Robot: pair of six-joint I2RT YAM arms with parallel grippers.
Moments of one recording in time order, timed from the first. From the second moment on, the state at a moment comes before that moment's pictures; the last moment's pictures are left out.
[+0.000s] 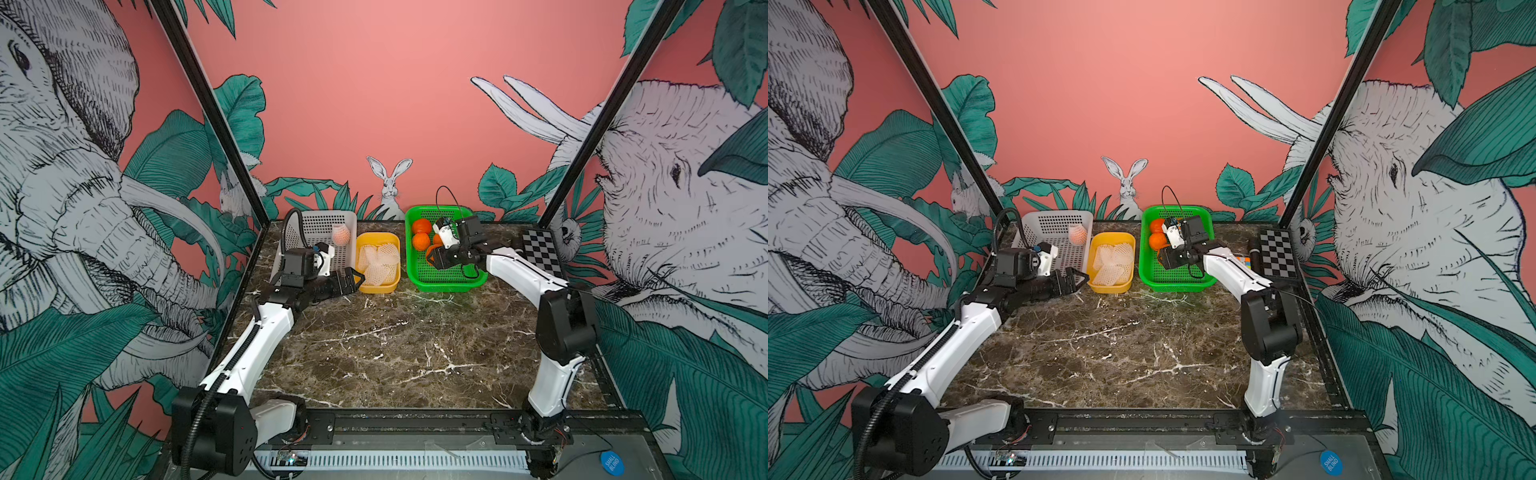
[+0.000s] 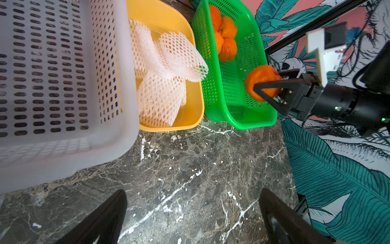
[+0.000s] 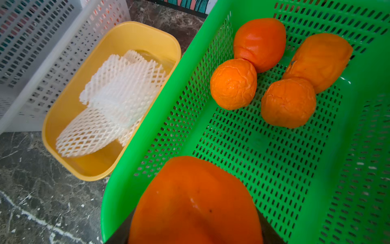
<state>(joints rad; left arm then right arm) -0.19 1.20 0.93 -0.46 0.50 -0.42 0.38 1.93 1.54 -0.44 -0.25 -0.05</state>
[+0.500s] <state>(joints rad) -0.17 1.23 0.95 -0.48 0.48 -0.39 0.38 2.24 1.85 -0.51 -0.25 -0.08</state>
